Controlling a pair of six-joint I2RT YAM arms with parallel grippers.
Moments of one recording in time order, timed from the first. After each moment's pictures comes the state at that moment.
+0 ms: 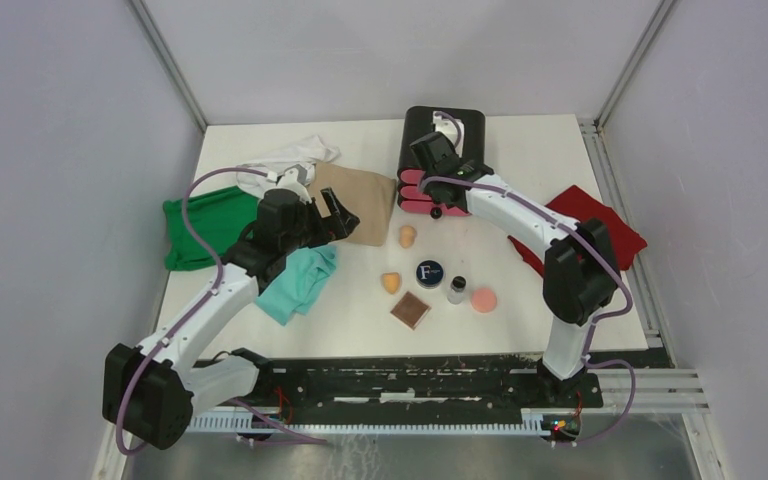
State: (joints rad) left arm -0.41 1.09 0.78 -0.19 0.08 -0.62; right arm 0.61 1.85 1.55 -0.50 0.54 0.49
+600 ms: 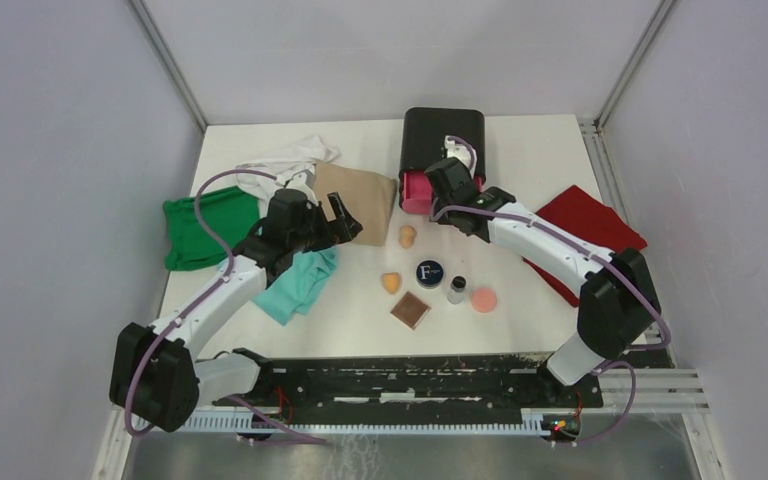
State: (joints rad) left arm -0.41 1.18 0.78 -0.19 0.09 -0.62; right arm 0.65 1.62 1.28 -0.48 0.43 0.54
